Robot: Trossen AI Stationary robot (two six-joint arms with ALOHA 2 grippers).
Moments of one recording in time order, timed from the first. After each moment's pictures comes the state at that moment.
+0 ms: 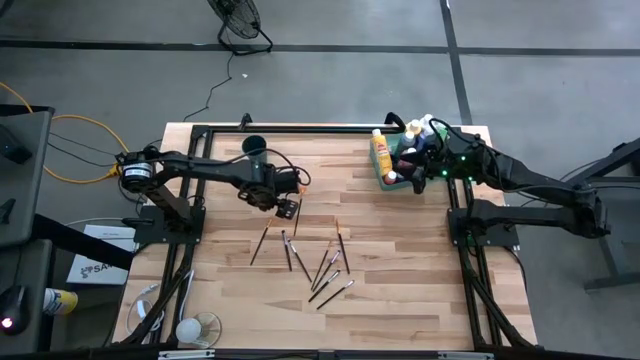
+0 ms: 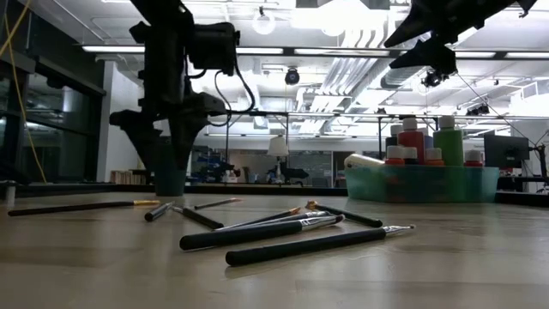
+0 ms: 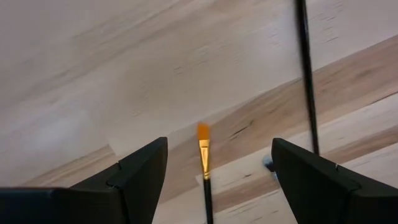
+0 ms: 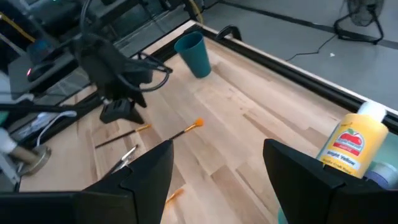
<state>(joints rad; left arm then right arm) 0.17 1.59 1.06 -0.87 -0.01 -0.99 -0.39 0.73 0.75 -0.43 -0.04 0.41</state>
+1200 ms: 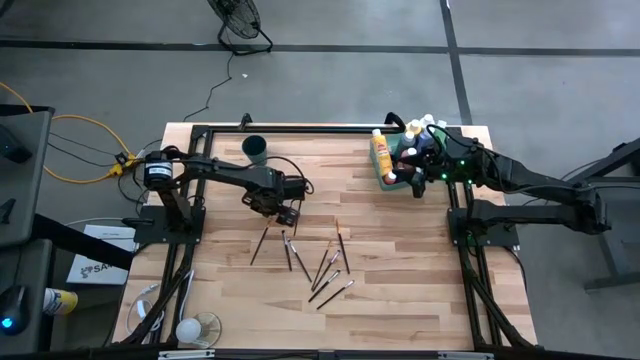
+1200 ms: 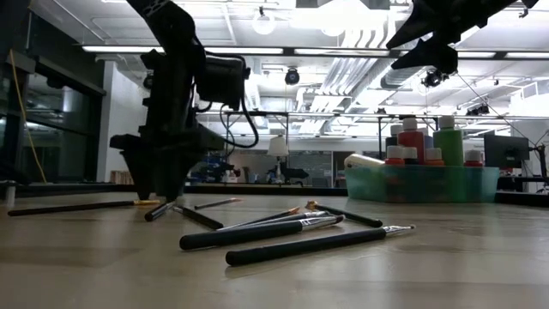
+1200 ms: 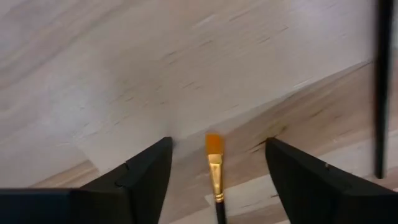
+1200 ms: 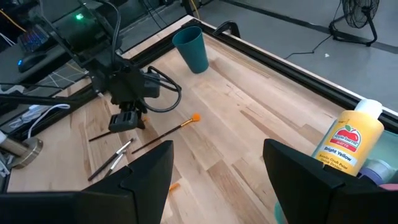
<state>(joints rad) 0.17 1.75 1.05 -0.84 0.05 -0.94 -0.33 0.73 0.75 -0.45 0.03 0.40</state>
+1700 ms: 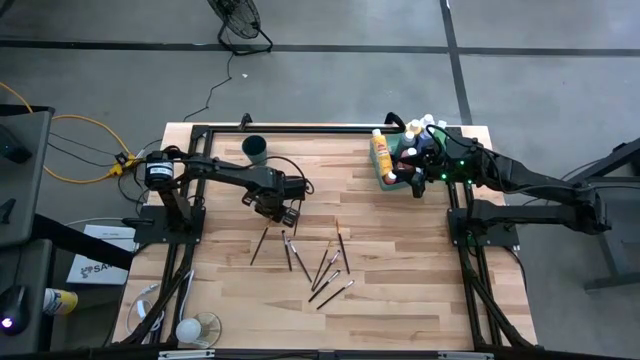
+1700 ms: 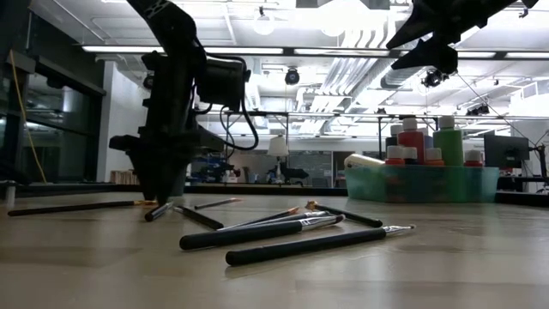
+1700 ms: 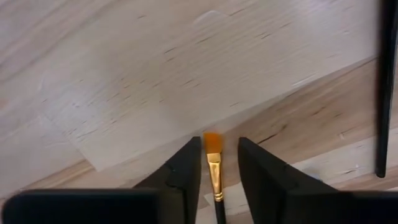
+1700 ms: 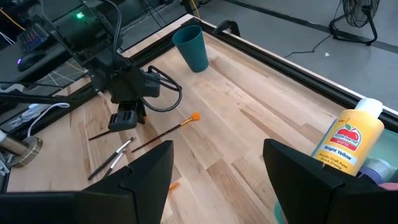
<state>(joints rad) 0.17 1.76 1.05 -0.84 0.06 -0.94 -0.33 0.73 0.75 -0.46 0.03 0.40</state>
